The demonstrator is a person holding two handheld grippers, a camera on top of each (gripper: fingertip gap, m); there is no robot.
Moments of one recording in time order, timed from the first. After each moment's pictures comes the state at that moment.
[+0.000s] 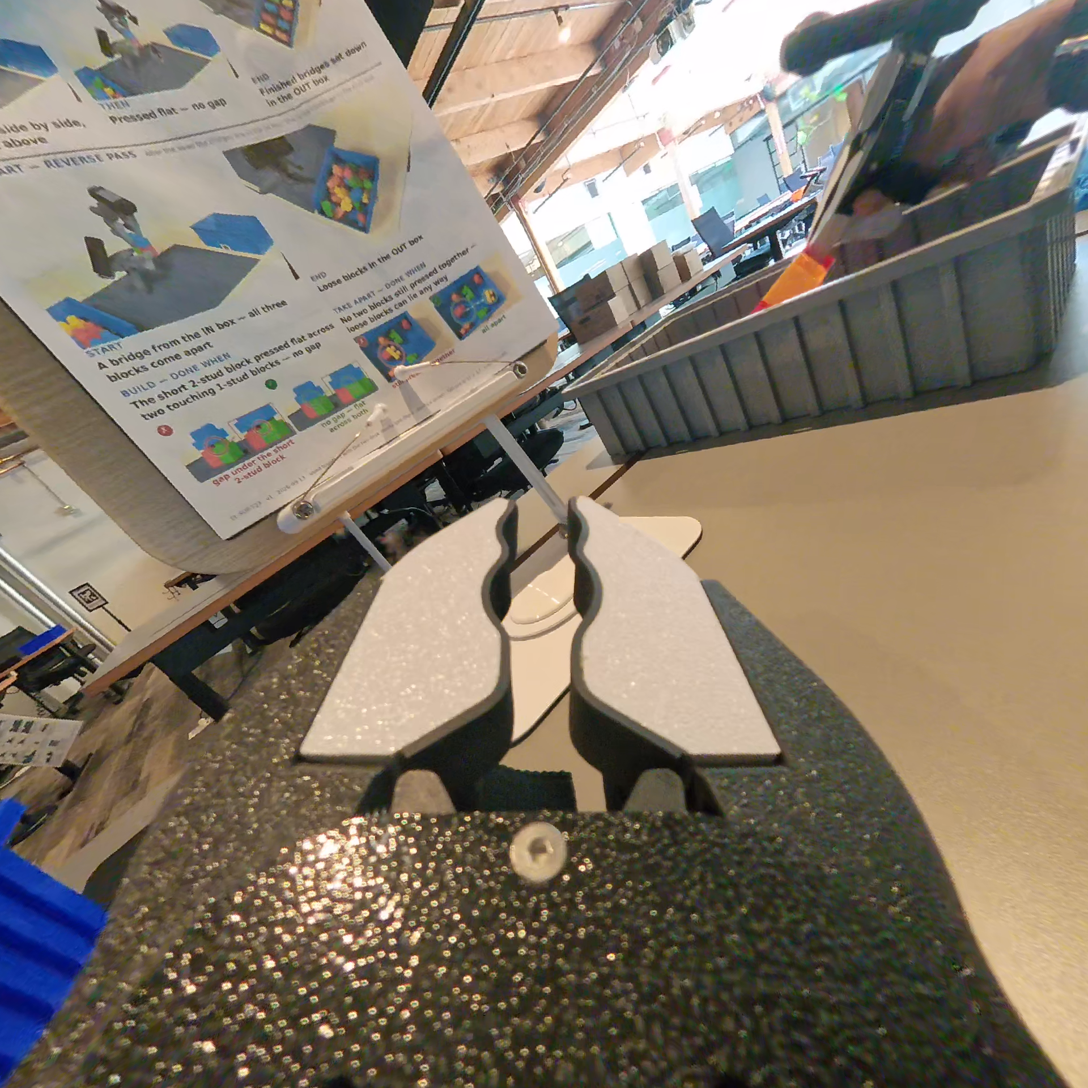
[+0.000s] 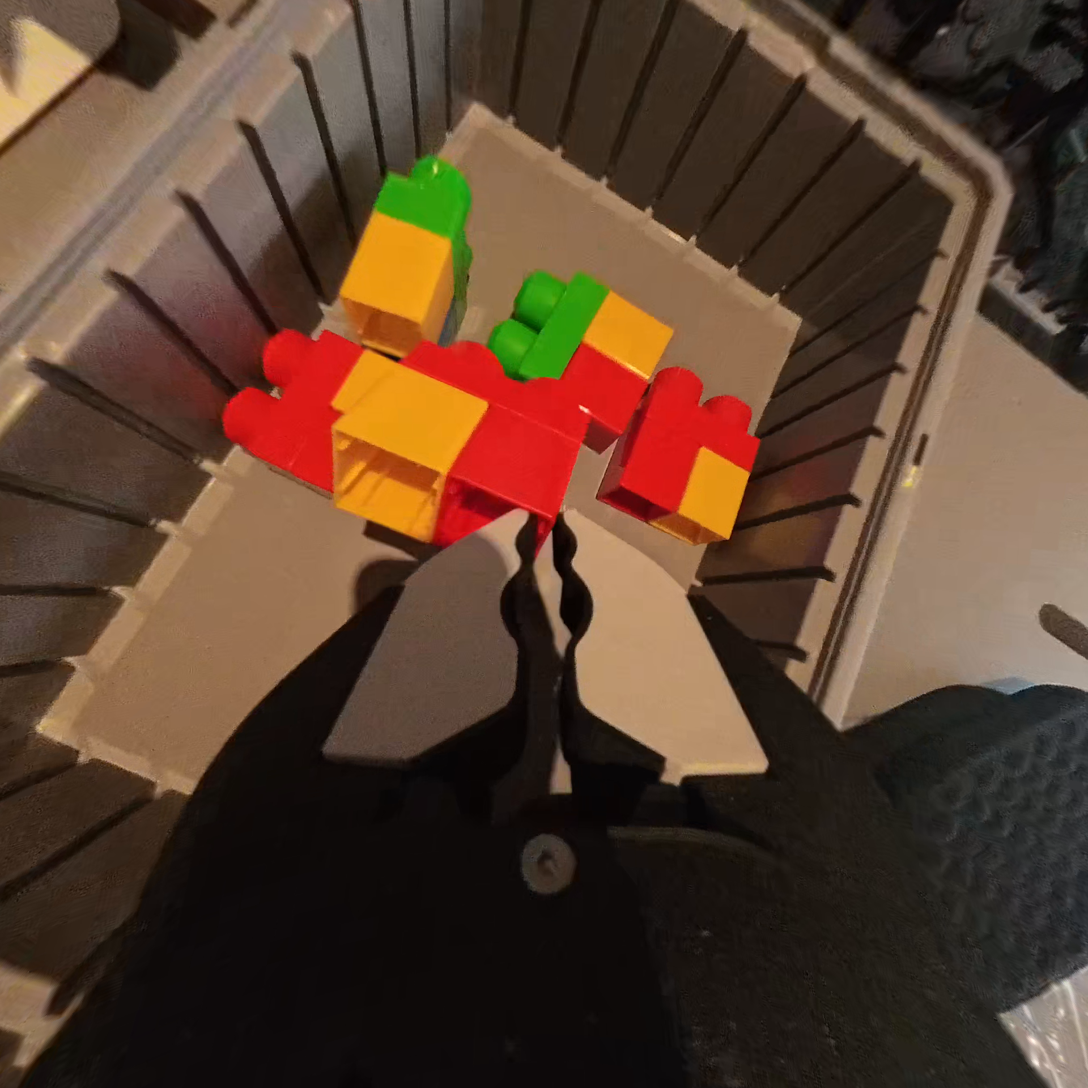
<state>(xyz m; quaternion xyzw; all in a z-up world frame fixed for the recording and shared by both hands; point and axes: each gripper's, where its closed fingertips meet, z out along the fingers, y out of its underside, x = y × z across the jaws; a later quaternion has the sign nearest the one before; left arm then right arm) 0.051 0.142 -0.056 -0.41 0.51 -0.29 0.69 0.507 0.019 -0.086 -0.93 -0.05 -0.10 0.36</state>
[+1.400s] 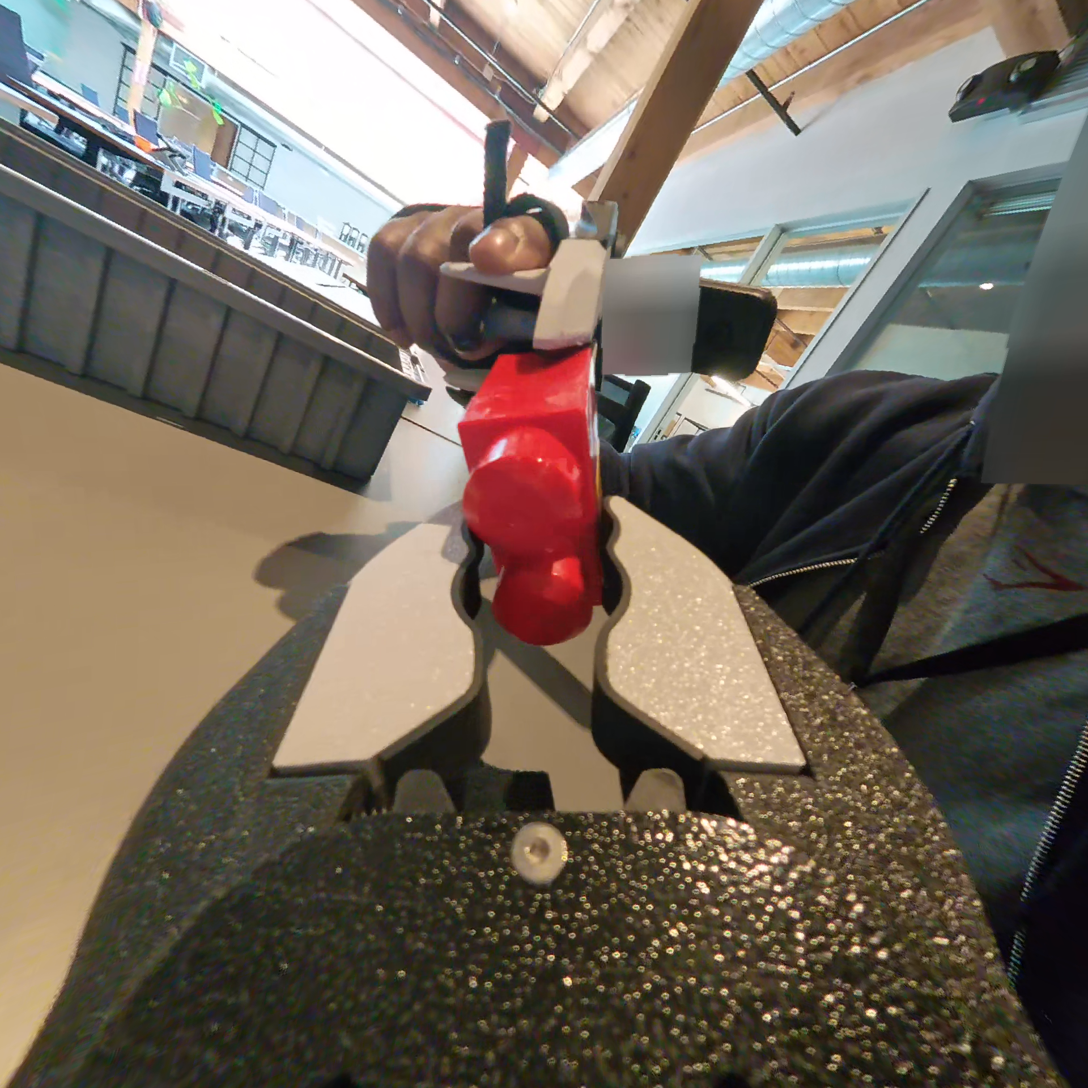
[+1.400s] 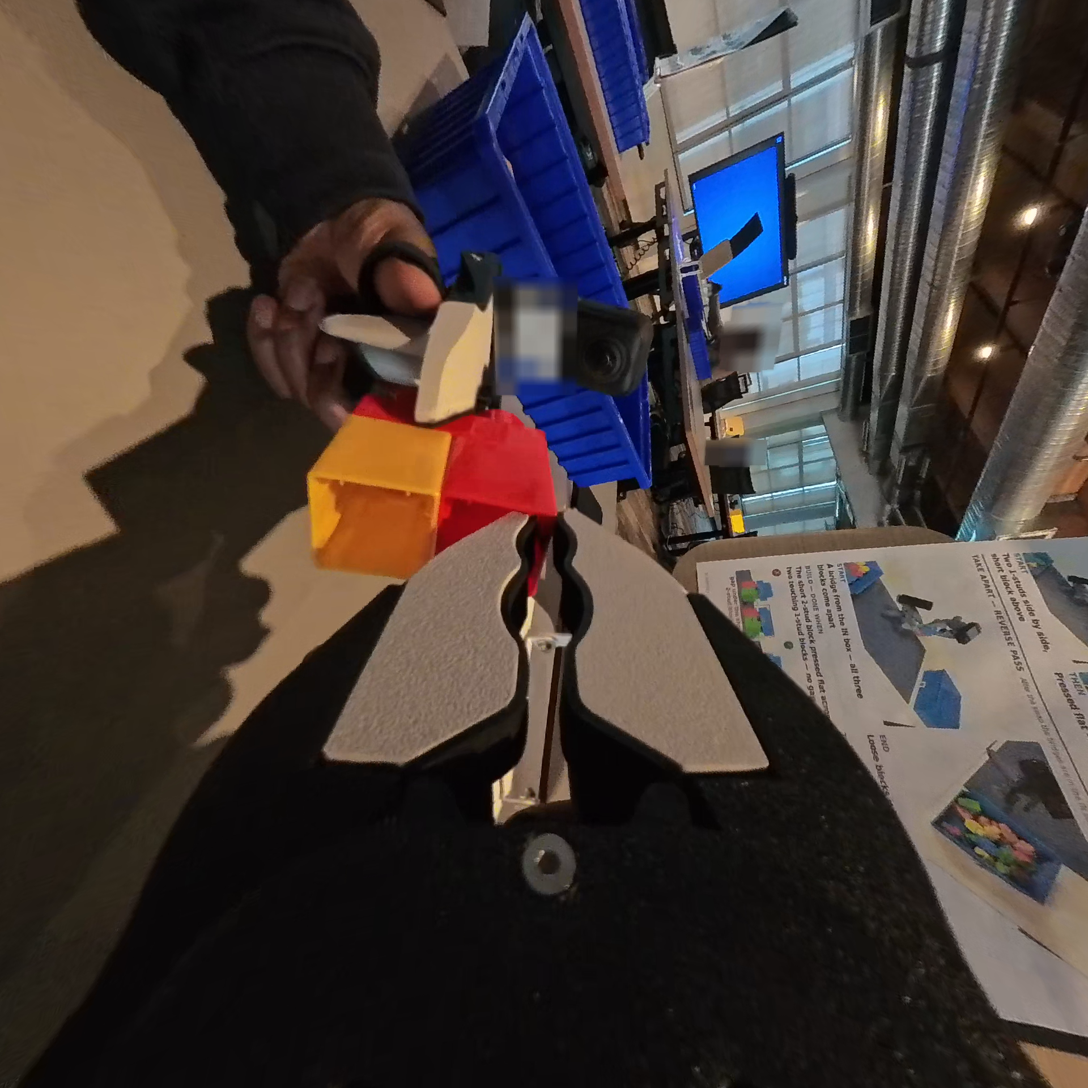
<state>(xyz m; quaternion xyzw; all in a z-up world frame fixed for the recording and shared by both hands) 0.061 0.030 -0.061 -0.41 0.48 -0.76 0.14 0.075 0.055 -0.024 -0.45 -0.65 -0.14 0.59</state>
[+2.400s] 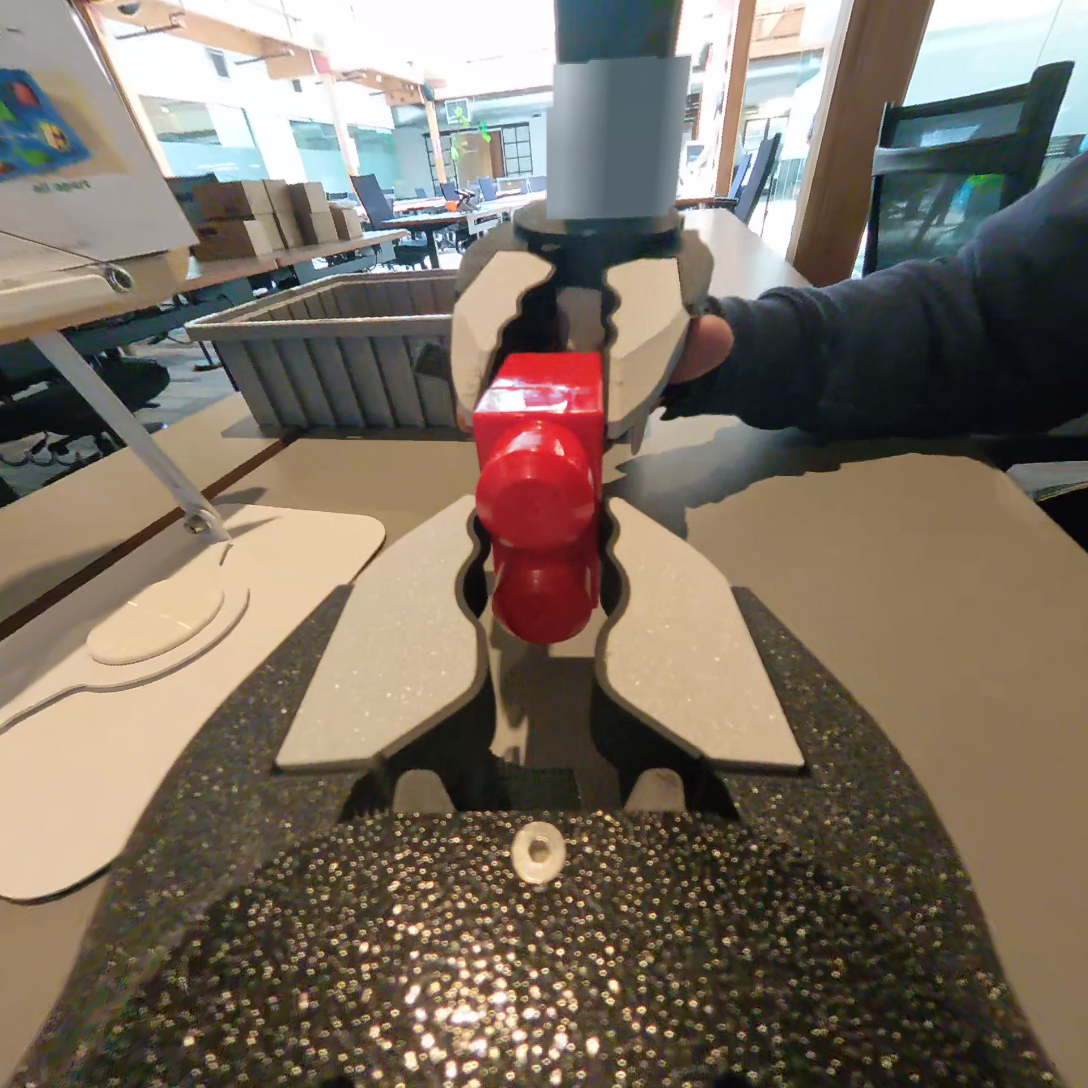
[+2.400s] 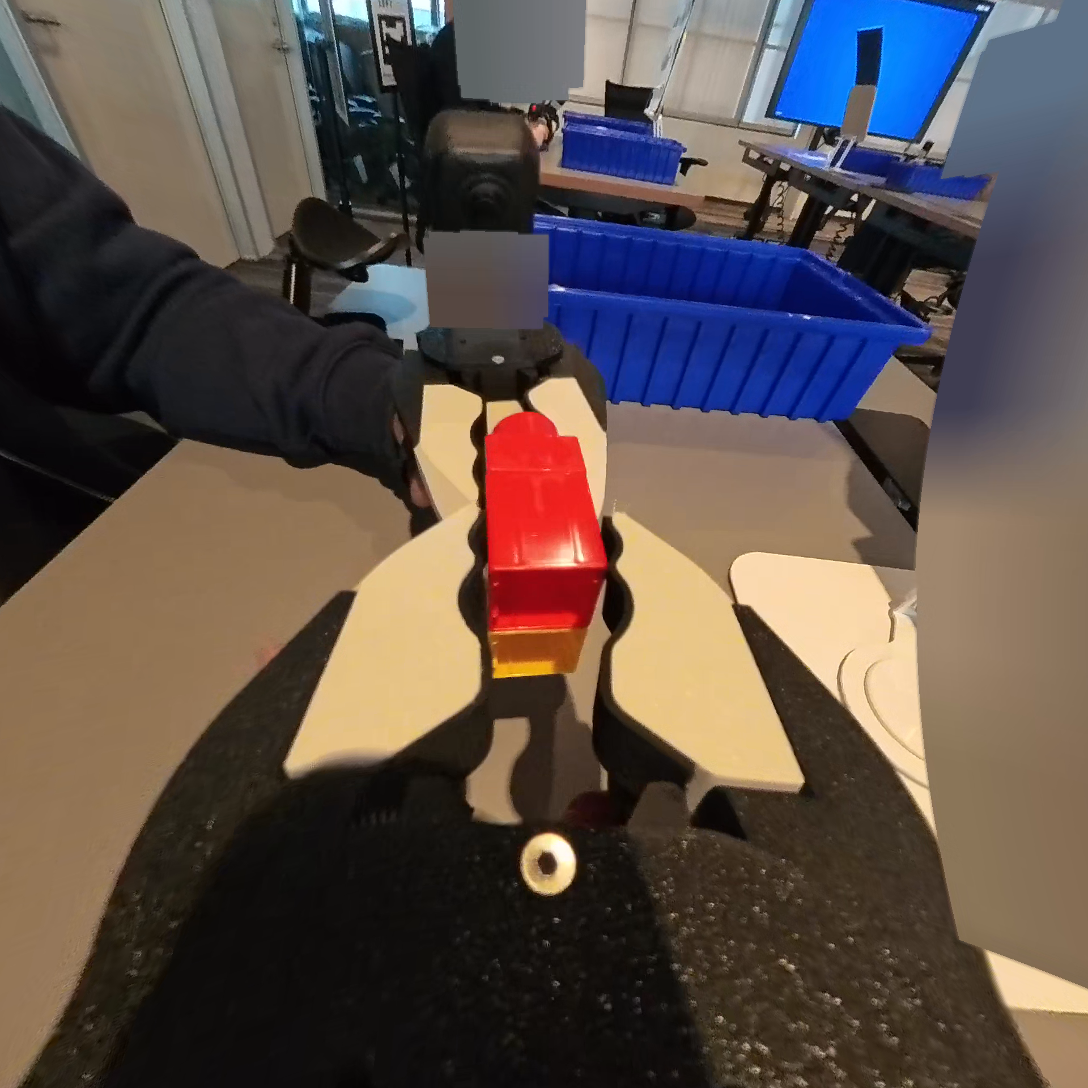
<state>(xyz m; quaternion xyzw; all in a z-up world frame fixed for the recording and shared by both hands) 0.079 0.064 -0.085 -0.43 0.60 -0.52 0.43 0.078 0.067 -0.059 -0.64 -0.44 0.29 0.55</state>
